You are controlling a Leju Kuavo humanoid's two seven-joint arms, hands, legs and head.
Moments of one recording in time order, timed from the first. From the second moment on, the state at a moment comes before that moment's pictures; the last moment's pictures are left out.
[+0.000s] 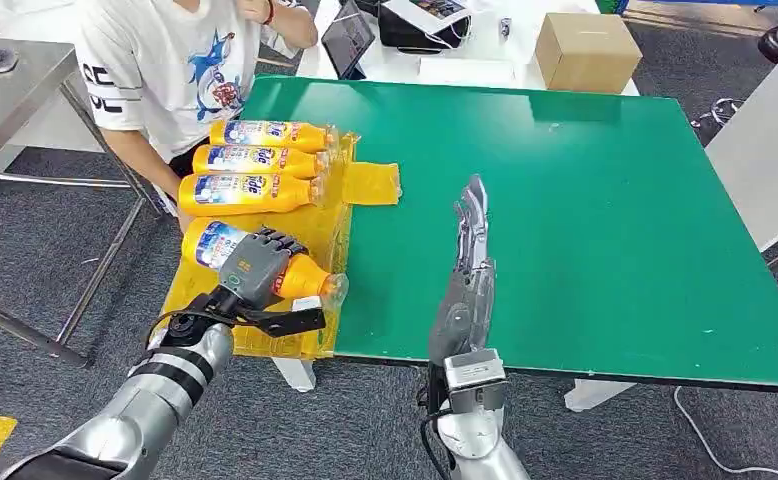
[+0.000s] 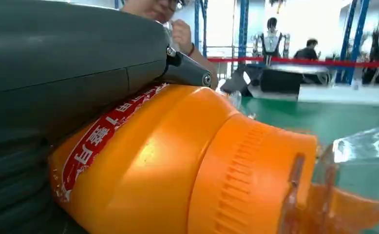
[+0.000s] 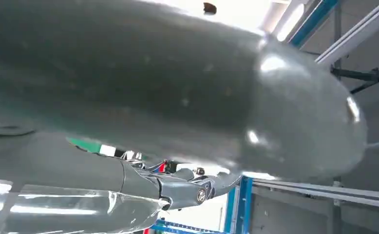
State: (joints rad) left arm -0.60 -0.05 -0.23 -0.60 -1.01 0.47 -0.44; right arm -0.13 0.24 0.52 -1.58 0.25 -0.51 -0.70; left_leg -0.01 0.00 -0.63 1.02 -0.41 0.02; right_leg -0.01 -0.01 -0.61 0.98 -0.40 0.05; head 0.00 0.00
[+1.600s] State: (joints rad) left arm -0.64 0.04 -0.17 -0.48 -0.67 -0.03 -0.64; right arm -0.13 0.25 0.51 -1.37 0.25 -0.34 -0.69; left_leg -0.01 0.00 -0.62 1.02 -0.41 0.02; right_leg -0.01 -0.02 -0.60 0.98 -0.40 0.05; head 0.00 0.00
